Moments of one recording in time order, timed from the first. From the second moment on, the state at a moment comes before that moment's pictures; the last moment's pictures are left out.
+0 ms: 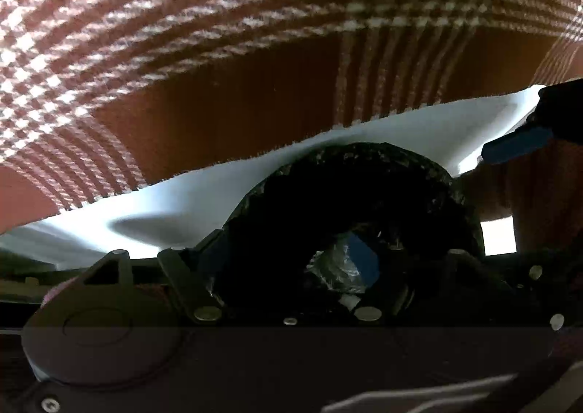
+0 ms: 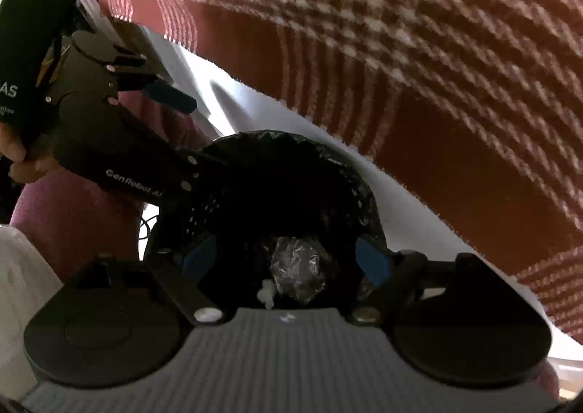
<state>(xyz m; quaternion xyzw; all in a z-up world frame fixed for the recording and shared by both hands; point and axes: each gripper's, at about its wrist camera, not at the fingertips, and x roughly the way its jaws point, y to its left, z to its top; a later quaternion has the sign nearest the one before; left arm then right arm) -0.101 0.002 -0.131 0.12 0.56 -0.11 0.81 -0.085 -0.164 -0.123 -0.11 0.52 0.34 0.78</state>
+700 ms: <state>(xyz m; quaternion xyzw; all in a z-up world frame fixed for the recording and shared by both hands) -0.125 0.015 -0.054 0.07 0.47 -0.12 0.87 -0.125 -0.197 -0.028 -0.04 0.41 0.27 0.87</state>
